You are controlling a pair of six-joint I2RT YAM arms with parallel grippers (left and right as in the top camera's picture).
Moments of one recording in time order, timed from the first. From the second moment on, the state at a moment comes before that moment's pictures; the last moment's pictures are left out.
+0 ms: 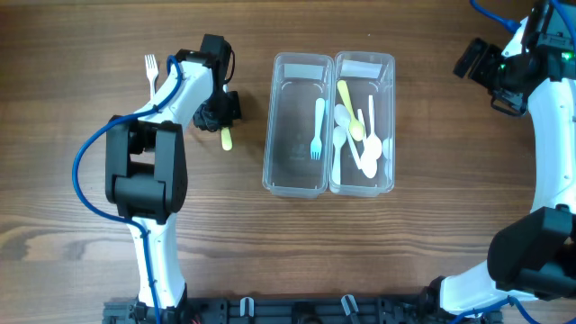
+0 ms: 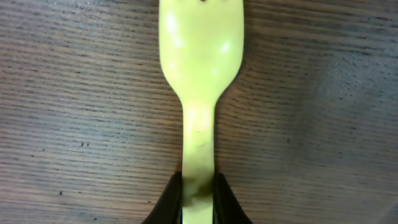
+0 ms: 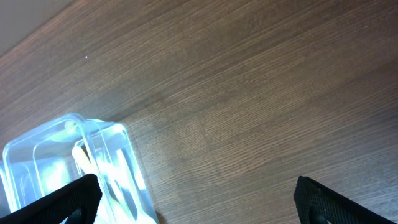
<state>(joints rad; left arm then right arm) -0.19 2.22 1.67 -0.99 0.01 -0.35 -0.24 1.74 1.62 -0.94 -0.09 0.29</state>
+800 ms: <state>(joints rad) -0.26 2.02 1.65 -0.94 -0.11 -0.30 -0.24 1.74 1.62 -0.94 -0.11 0.29</state>
